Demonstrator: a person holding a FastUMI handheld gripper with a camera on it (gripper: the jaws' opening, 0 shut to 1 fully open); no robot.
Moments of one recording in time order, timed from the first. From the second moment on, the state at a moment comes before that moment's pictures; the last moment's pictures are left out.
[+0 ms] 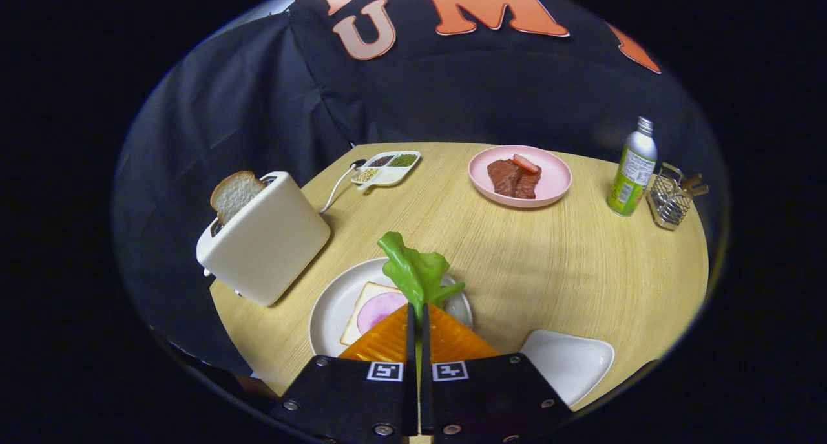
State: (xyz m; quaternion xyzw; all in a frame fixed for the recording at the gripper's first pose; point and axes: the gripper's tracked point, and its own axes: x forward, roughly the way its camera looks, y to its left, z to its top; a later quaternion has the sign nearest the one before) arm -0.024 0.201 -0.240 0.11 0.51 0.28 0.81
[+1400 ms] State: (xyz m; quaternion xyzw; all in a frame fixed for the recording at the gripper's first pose) arm -0.027 0.275 -0.202 0.07 0.51 0.28 0.81
